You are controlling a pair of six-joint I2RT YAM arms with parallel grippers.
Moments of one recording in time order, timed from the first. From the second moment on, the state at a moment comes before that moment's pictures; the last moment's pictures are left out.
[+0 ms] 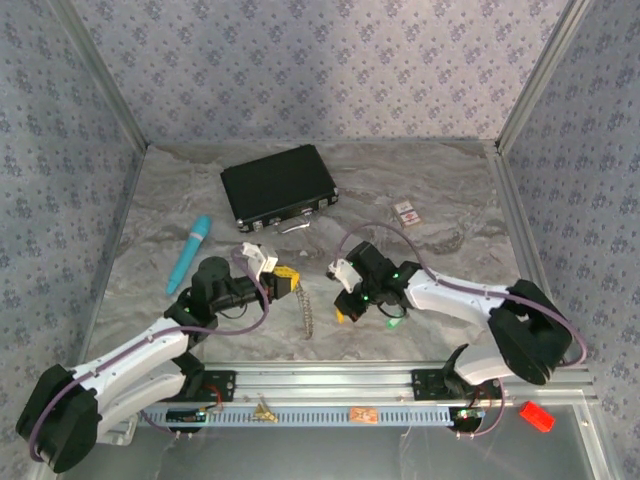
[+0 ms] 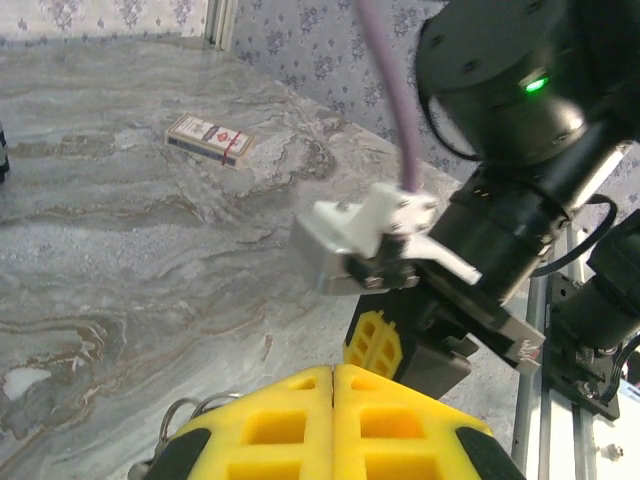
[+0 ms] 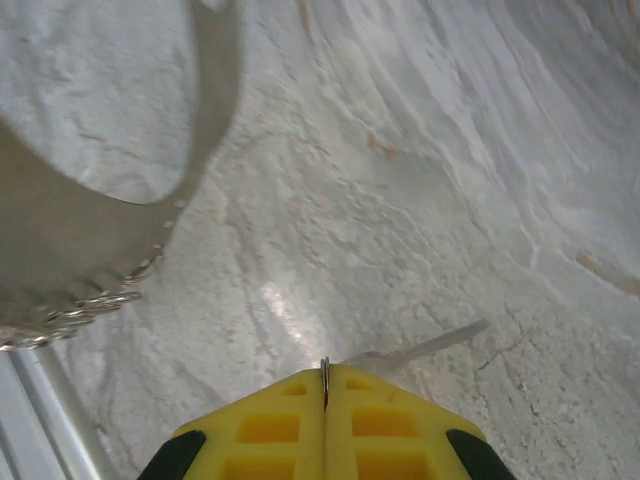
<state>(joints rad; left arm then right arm) -0.65 0.86 0.31 0.33 0.51 -0.22 0.81 1.42 0.72 -0.36 -0.32 0.07</state>
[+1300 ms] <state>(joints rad) -0.67 0.93 0.29 0.44 0.65 0.04 0.76 1.30 0.71 0.09 -0.71 -0.38</state>
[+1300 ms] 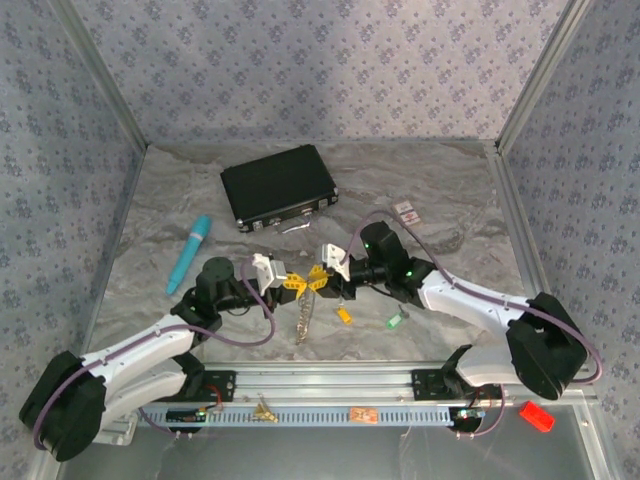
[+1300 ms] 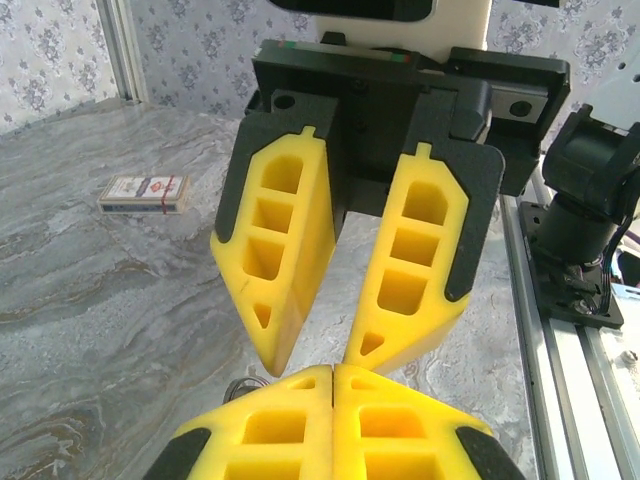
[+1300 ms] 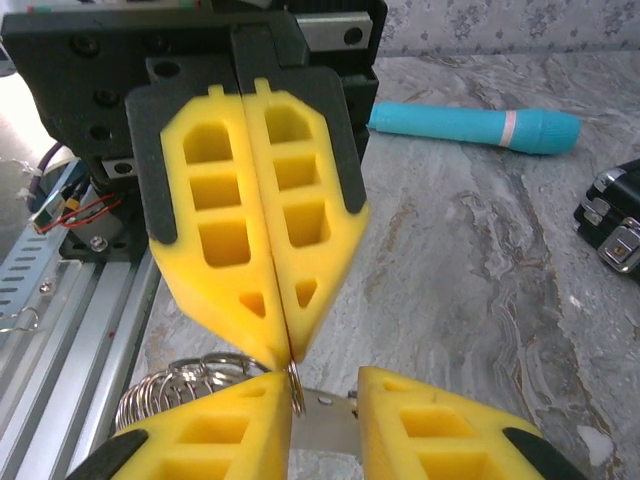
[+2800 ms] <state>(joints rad) -0.68 0.85 0.43 0.03 0.53 0.22 0.81 1.31 0.84 -0.22 -0.63 -0.55</state>
